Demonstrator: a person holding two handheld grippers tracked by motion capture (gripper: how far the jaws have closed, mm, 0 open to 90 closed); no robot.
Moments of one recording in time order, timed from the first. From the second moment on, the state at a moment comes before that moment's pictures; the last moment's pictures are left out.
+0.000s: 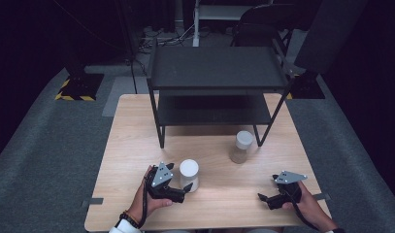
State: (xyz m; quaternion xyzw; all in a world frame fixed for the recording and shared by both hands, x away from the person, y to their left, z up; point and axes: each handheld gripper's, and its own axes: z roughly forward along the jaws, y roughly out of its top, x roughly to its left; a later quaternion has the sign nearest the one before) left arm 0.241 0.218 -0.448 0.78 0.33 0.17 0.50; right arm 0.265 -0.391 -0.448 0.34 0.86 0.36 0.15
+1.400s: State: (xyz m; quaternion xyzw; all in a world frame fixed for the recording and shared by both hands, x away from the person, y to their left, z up) left arm 0.266 0.208 -0.457 0.78 0.29 0.15 0.53; right arm 0.265 -0.391 -0.448 0.34 0.86 0.36 0.15
